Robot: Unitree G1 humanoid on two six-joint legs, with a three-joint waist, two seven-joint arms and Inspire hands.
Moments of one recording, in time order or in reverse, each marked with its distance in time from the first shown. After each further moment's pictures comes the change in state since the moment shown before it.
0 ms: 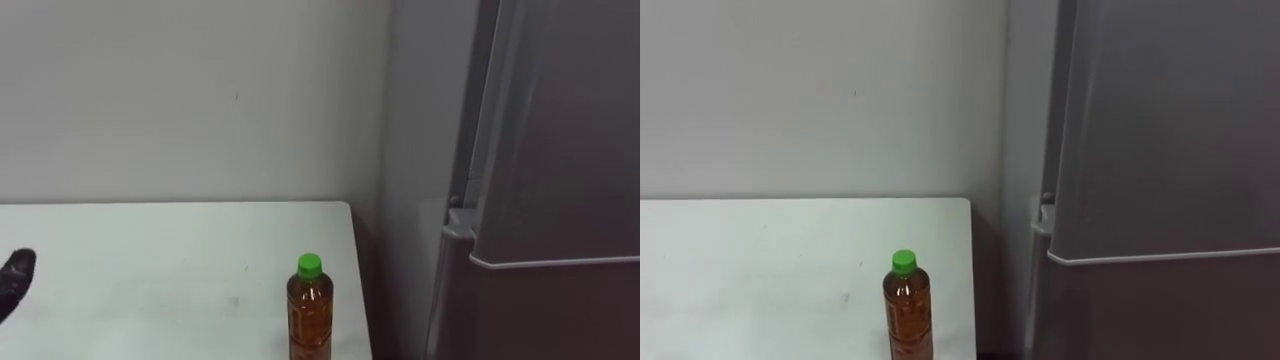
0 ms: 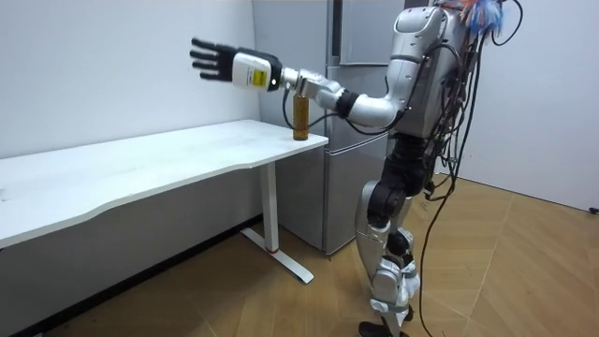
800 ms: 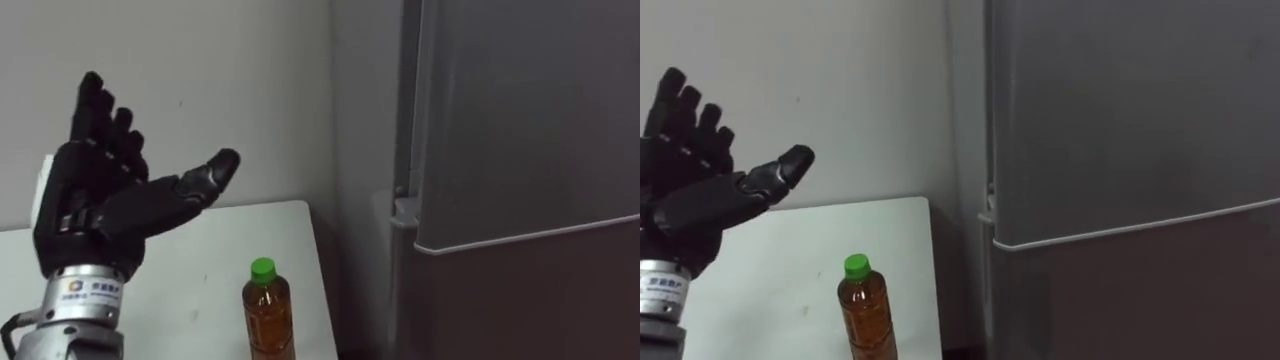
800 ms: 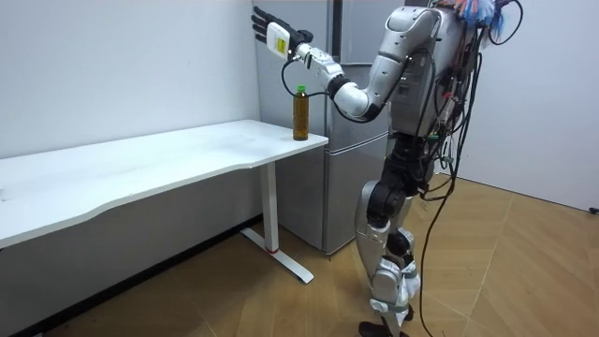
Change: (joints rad) left arm -0.244 -0.013 -0.256 -0.121 -0.023 0.158 -0.350; right arm -0.067 -0.005 0.009 0.022 -0.006 0.045 0.013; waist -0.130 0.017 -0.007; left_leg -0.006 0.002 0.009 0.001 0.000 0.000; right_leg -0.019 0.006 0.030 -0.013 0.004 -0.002
